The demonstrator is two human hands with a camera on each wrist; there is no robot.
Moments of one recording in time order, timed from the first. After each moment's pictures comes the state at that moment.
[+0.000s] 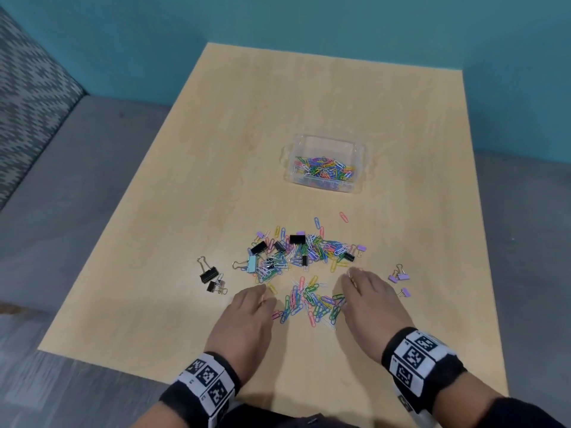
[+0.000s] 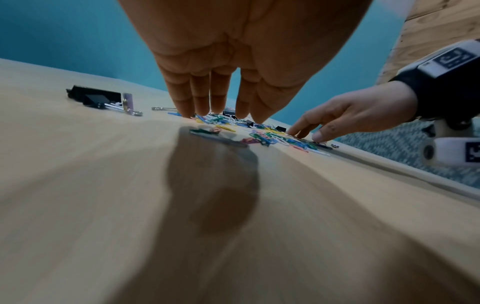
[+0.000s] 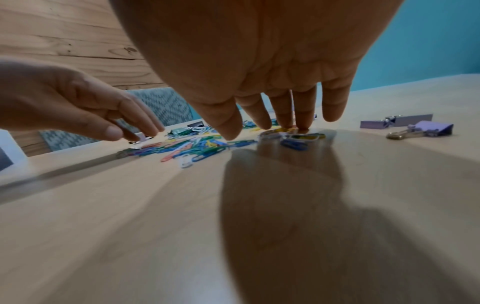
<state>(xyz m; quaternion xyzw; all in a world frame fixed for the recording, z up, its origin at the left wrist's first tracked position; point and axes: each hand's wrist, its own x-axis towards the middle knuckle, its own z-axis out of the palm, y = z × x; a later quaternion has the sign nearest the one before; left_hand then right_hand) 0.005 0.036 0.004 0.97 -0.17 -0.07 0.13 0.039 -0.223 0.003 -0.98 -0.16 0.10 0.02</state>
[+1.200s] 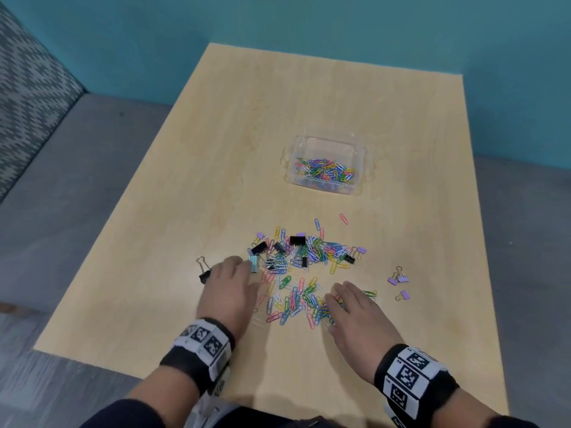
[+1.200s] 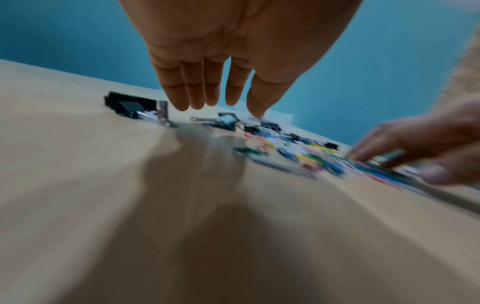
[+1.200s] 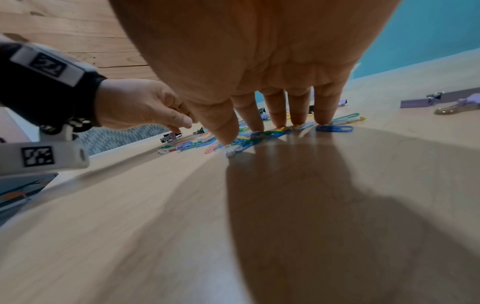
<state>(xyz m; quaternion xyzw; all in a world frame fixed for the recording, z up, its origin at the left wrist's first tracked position) 0.053 0.053 -0.004 0.99 -0.05 -0.03 0.15 0.017 -0.213 -0.012 -0.96 -0.23 0.14 0.05</state>
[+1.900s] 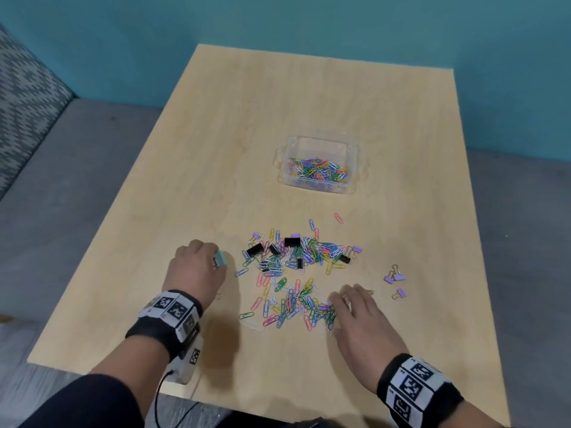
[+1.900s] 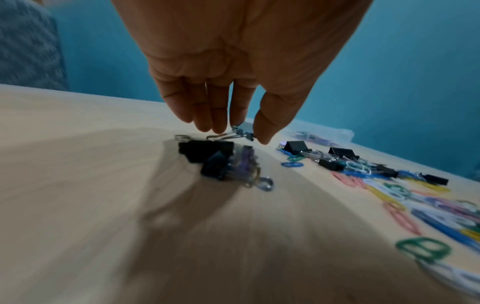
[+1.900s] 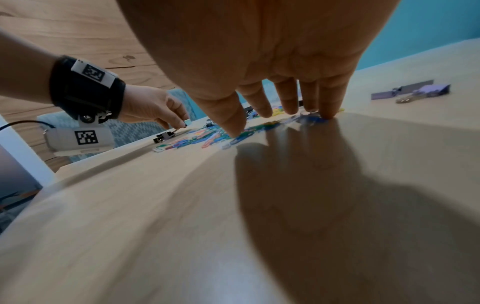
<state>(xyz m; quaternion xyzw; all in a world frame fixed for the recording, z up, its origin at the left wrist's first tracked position) 0.099 0.093 0.021 0.99 0.07 -0.11 0.11 0.005 -0.217 -0.003 -0.98 -0.15 0.13 0.08</state>
